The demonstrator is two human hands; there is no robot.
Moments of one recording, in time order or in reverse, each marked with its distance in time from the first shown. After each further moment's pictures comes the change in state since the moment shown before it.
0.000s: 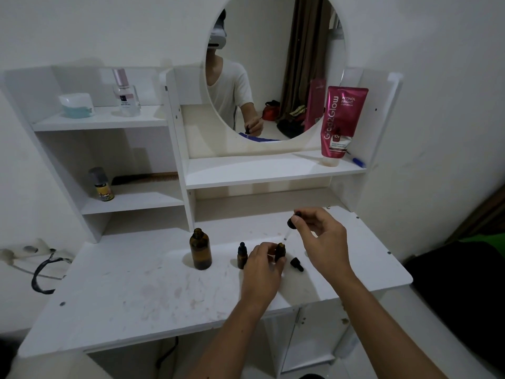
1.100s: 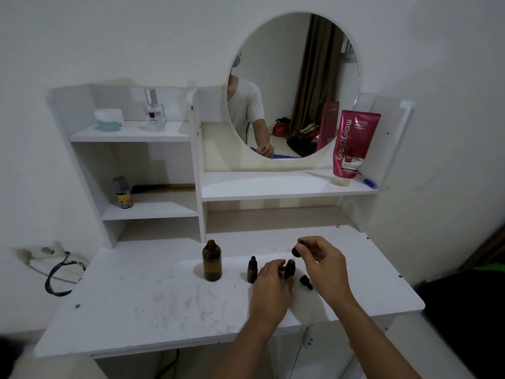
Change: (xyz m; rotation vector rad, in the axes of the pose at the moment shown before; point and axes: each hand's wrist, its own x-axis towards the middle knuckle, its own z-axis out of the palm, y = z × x) left_hand -0.007 -0.001 0.000 0.076 0.027 0.024; right_hand -0.008 0.019 0.015 -0.121 -0.054 0.084
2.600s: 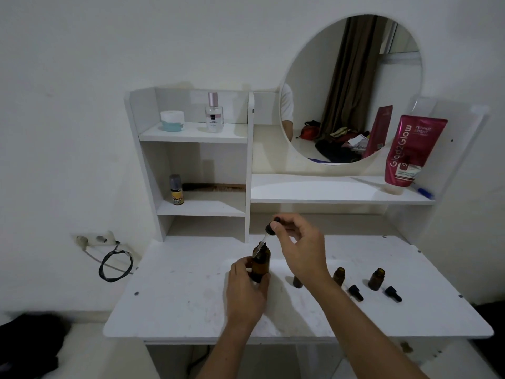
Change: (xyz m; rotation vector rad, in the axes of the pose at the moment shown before) left_hand -0.005 -0.085 -0.121 0.003 0.269 -0.226; right_hand 0.000 -0.098 0.124 0.196 -0.119 -0.173
